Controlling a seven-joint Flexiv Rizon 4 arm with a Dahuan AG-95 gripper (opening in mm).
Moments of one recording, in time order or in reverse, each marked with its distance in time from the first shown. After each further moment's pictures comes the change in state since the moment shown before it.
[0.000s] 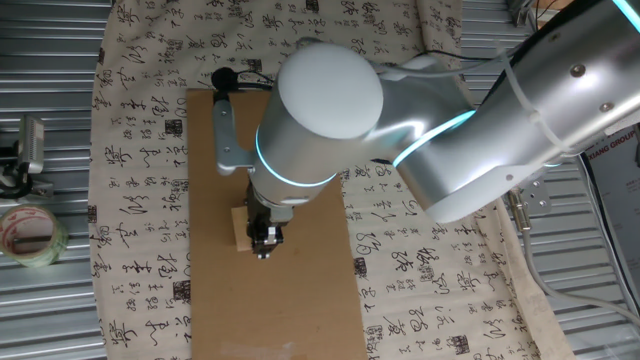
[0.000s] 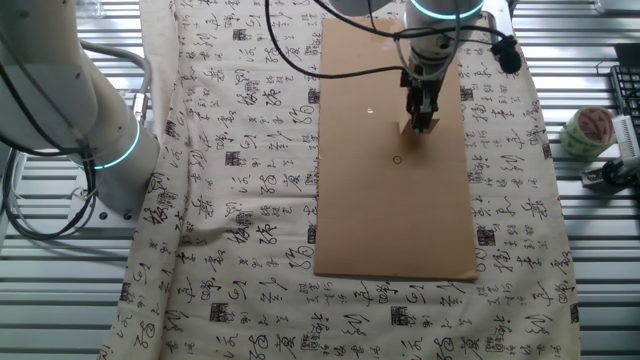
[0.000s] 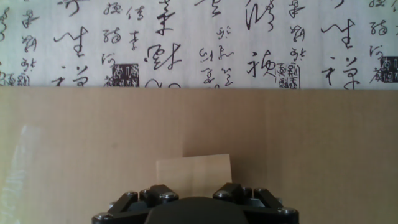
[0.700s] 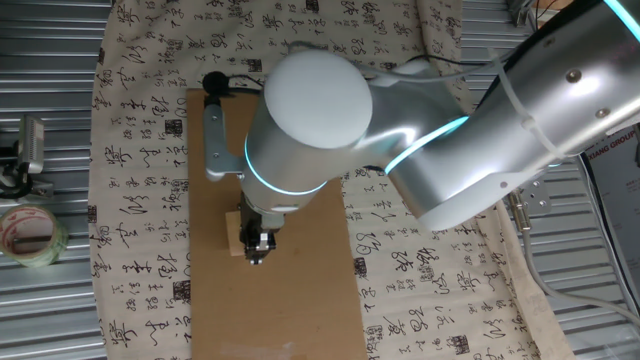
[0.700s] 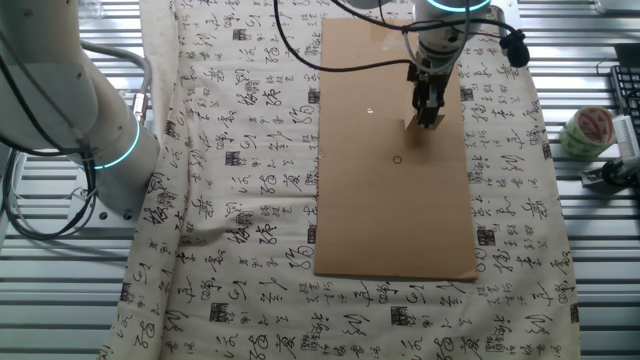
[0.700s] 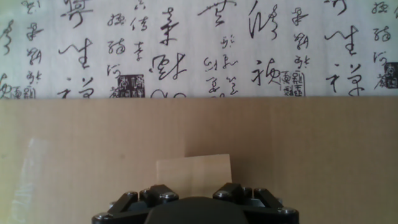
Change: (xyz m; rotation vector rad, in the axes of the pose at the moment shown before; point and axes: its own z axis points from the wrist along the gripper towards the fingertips) arm -0.010 0.010 -0.001 0.003 0.006 0.021
